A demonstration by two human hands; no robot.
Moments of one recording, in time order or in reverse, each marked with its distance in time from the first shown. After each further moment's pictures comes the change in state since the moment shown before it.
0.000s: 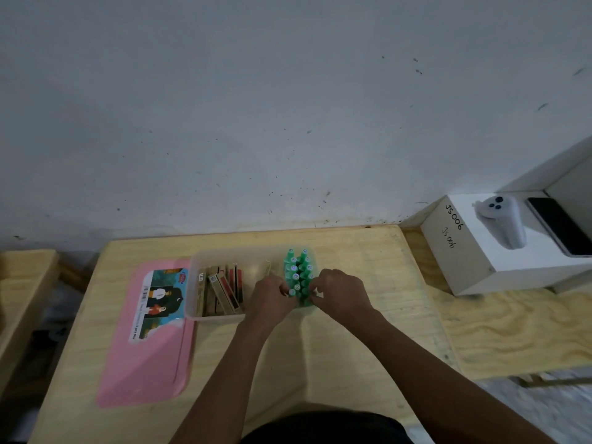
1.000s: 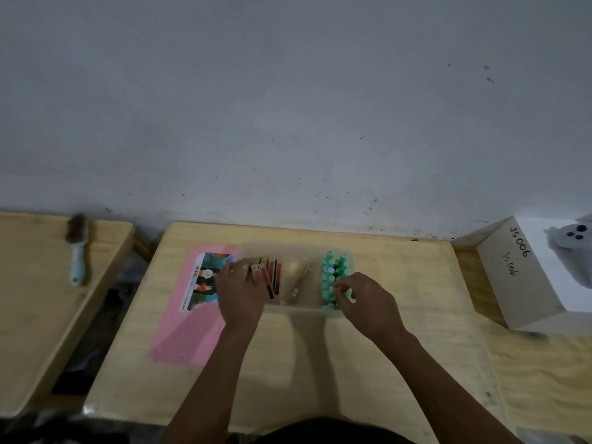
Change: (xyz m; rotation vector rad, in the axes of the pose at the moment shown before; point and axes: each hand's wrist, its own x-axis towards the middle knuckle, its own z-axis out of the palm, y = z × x) left_hand -0.023 -0.062 -0.057 0.081 0.675 -0.151; right_hand -0.012 -0.013 -0.007 0.346 0.145 -0.017
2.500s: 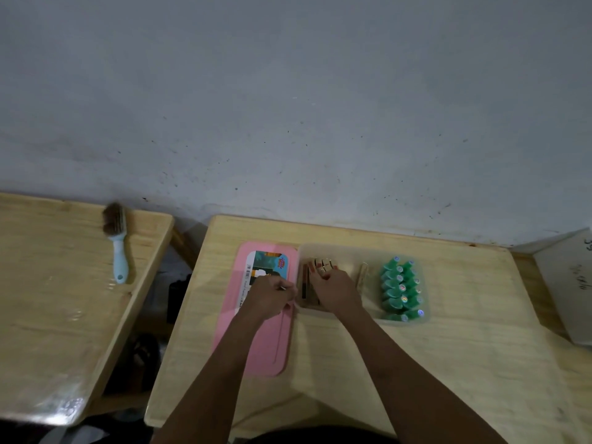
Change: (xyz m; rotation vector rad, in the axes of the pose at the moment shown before) left_hand 0.075 -0.077 -0.051 -0.348 -0.766 -0.233; right_hand 0.080 -0.152 0.125 0.251 -0.287 0.569
